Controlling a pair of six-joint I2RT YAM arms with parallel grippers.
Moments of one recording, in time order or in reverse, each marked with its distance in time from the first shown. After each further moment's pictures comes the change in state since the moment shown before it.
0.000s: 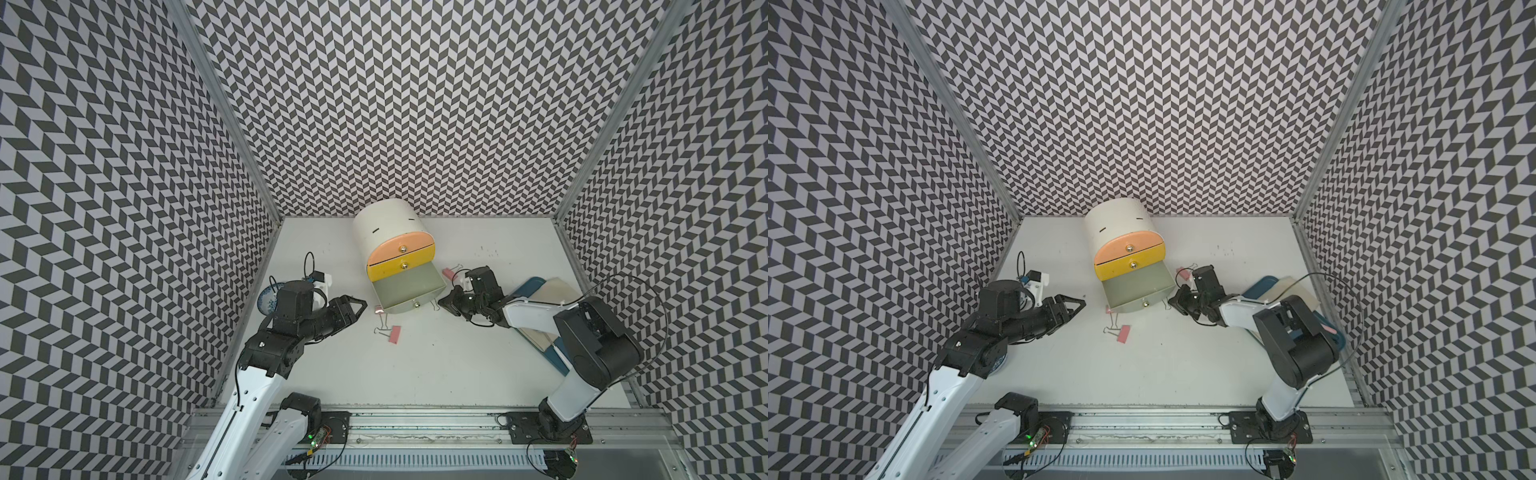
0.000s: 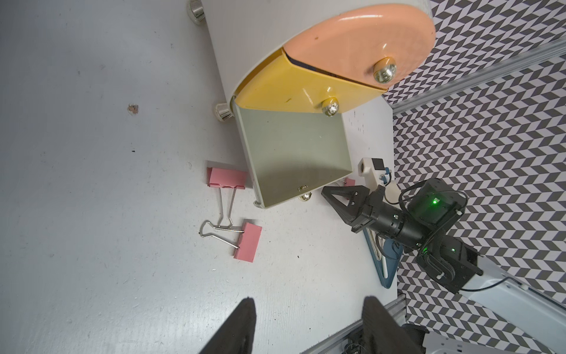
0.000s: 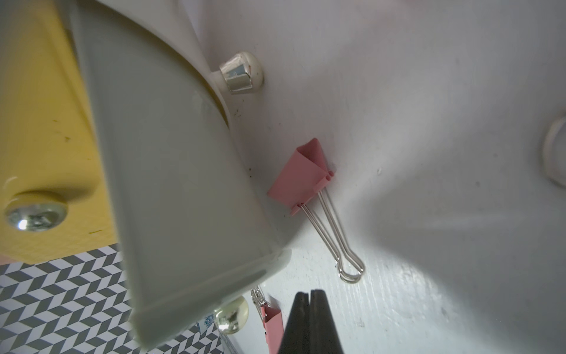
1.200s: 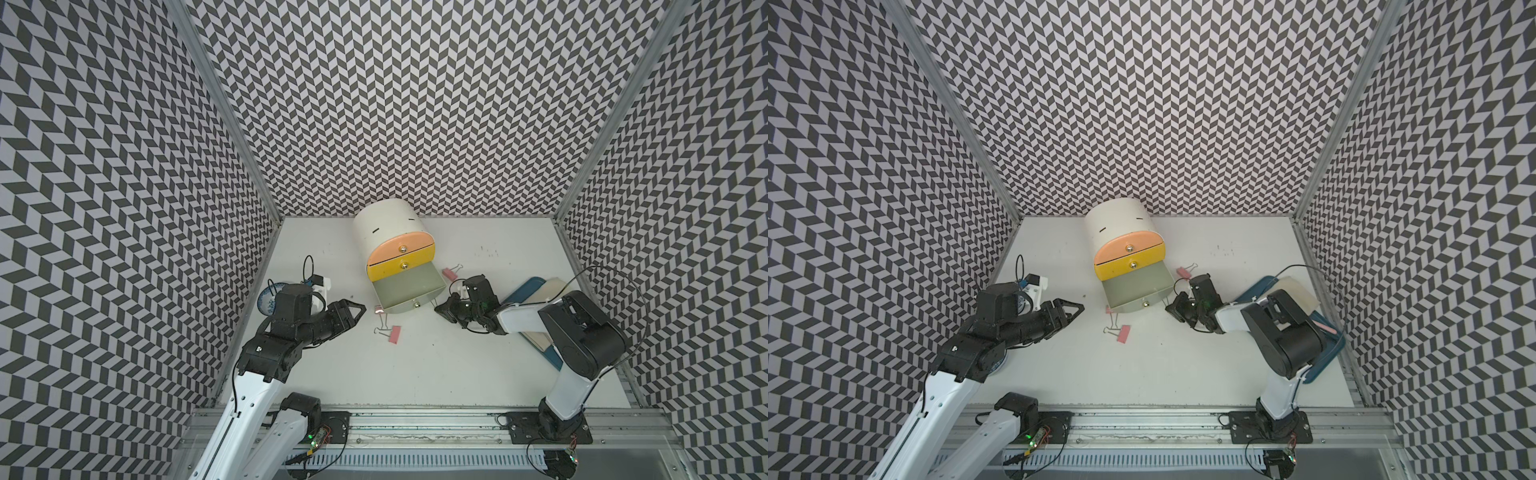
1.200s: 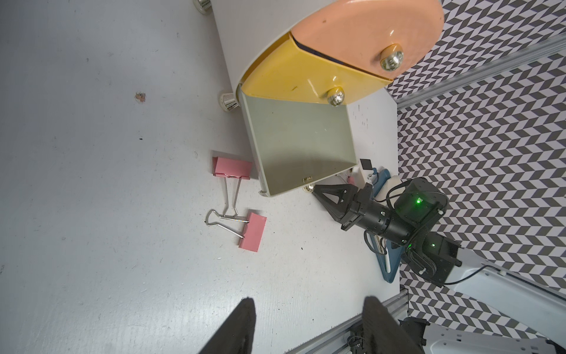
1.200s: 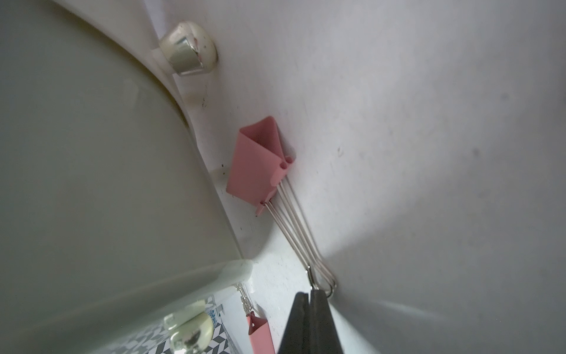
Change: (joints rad) left arm 0.000 -0.026 0.000 -0.049 -0.001 0.008; right arm 0.029 0.083 -0.078 0.168 0.003 0.082
